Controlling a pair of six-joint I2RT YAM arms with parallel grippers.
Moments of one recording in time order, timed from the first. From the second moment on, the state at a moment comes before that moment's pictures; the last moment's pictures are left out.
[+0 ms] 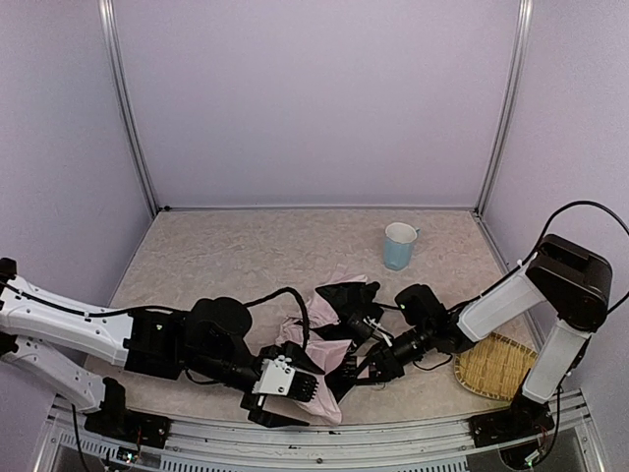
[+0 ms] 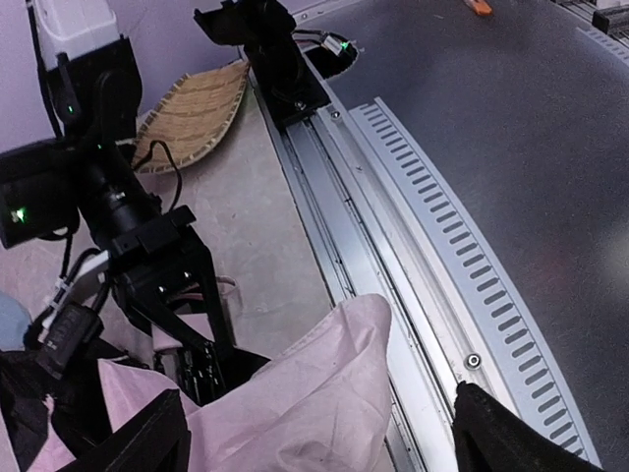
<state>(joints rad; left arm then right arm) -1.32 1.27 0.72 0.01 0.31 0.55 0.81 1.73 0.55 0.37 -0.90 0.21</state>
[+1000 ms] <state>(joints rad) -0.89 2.02 1.01 0.33 0.36 0.19 0.83 1.79 0.57 0.39 -0.87 0.18</state>
